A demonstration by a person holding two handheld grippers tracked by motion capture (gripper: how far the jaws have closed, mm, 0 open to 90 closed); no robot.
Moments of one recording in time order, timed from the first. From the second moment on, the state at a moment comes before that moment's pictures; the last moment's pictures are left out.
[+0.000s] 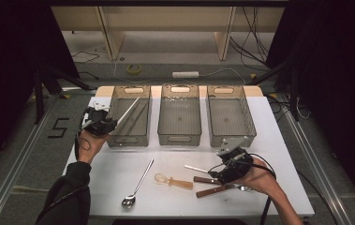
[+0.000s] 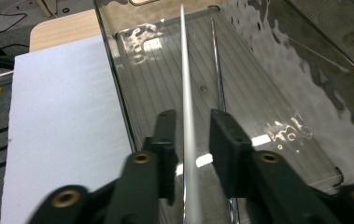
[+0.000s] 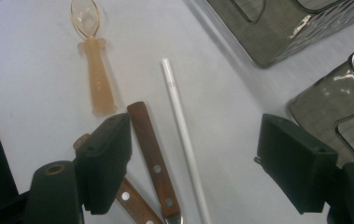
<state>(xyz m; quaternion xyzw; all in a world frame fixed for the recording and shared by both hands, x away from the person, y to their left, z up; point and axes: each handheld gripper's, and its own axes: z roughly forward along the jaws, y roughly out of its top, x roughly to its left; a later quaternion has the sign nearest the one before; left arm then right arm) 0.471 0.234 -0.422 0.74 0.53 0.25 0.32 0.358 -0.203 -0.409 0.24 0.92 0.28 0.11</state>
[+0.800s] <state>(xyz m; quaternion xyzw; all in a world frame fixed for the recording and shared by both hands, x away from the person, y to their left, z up) 0.419 0.206 -0.388 0.76 0.46 0.19 0.43 0.372 -0.206 -0.422 0.25 0.94 0.20 0.10</state>
